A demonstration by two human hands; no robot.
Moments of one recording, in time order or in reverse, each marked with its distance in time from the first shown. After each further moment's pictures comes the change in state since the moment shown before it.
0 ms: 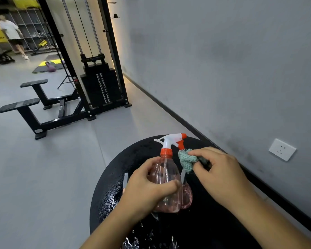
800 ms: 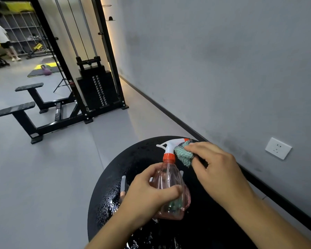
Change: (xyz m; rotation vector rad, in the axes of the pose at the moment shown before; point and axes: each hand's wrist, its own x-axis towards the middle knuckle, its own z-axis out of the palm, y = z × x) left_hand -0.004 0.008 0.006 -0.023 -0.077 -0.070; right_hand 0.003 -0.001 -0.002 -0.106 0.050 -0.112
